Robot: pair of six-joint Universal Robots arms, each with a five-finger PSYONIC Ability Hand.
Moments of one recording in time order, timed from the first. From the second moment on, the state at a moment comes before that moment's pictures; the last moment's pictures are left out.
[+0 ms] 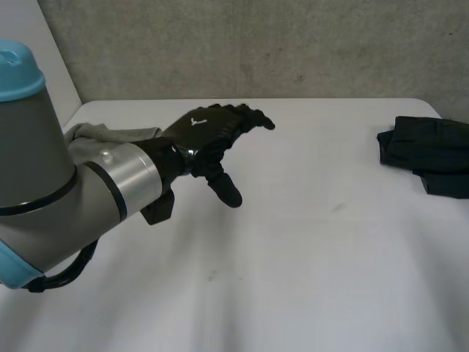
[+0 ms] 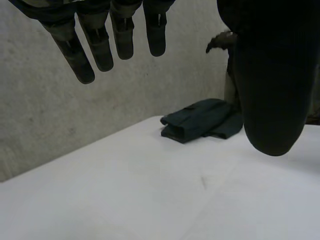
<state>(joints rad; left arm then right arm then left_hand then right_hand) 4.17 -1.83 -1.33 2.99 -1.15 3.11 1.37 -0.59 0.32 0.18 1.53 2.62 0.28 0.26 0.27 0.26 0.07 0.20 0.22 0.21 0.23 0.07</state>
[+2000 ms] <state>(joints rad) 4.09 -2.02 -1.38 3.29 -1.28 2.93 1.78 -1.34 1.75 -0.18 1.28 2.71 0.24 0.25 0.25 0.25 0.07 0.20 0.22 0.21 0.23 0.07</state>
